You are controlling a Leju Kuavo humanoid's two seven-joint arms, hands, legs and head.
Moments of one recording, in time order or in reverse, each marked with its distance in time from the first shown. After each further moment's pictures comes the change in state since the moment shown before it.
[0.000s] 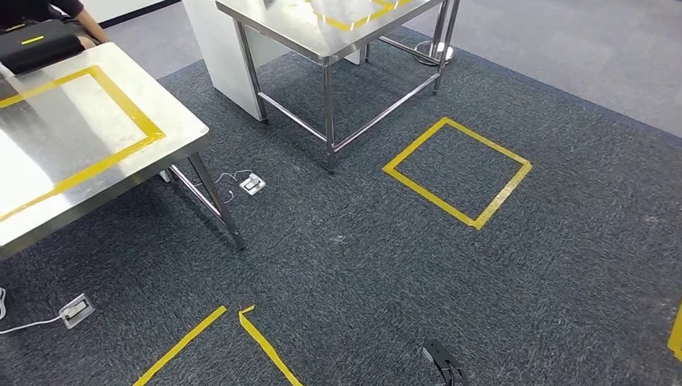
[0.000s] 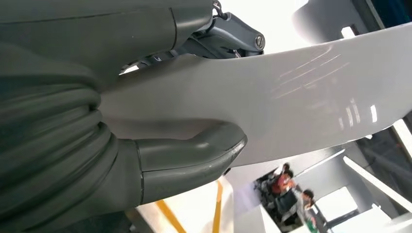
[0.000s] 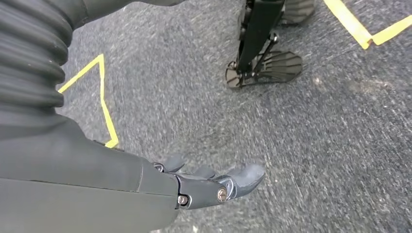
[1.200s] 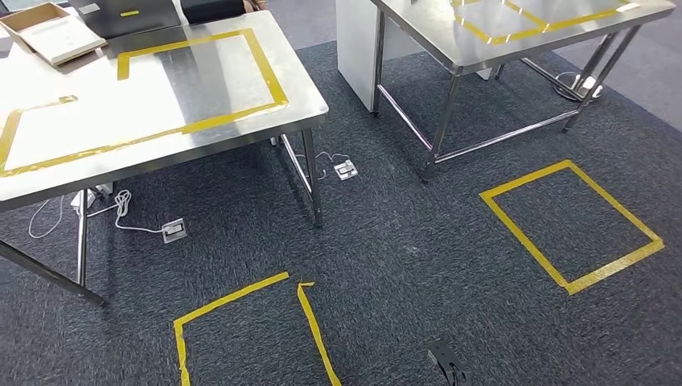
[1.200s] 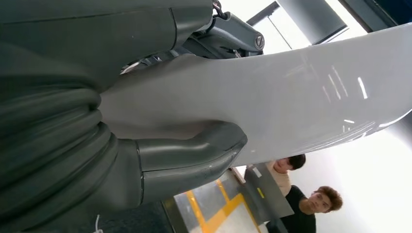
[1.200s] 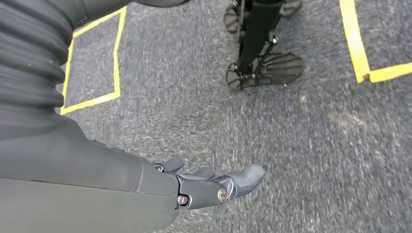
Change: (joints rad) left arm -0.002 -0.051 -0.055 0.046 -0.036 0.069 -0.001; right arm 0.007 0.004 -0.018 0.000 -0.031 0.000 0.013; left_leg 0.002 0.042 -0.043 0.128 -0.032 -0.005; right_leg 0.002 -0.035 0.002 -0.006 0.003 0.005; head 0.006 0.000
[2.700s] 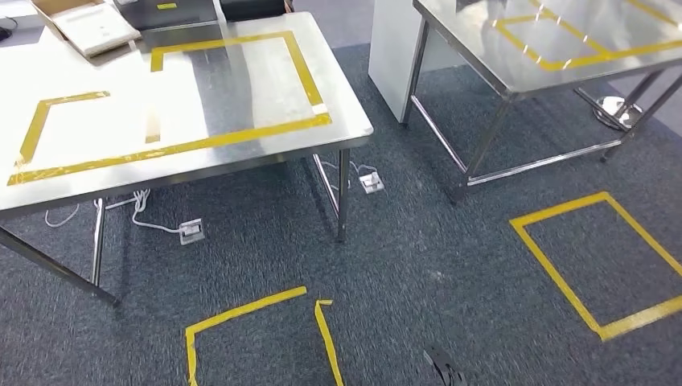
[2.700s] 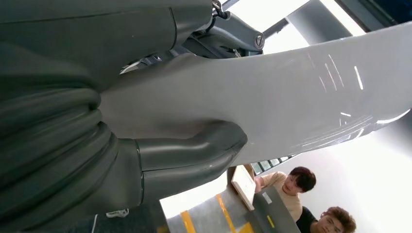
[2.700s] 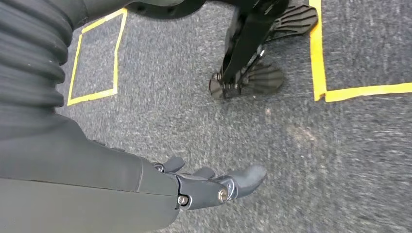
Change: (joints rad) left arm 0.051 -0.002 0.022 -0.074 -0.013 0.003 -0.009; right arm -0.001 -0.003 -0.015 0.001 0.015 0.002 0.023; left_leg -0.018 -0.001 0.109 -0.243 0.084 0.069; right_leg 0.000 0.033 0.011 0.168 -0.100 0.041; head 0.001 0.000
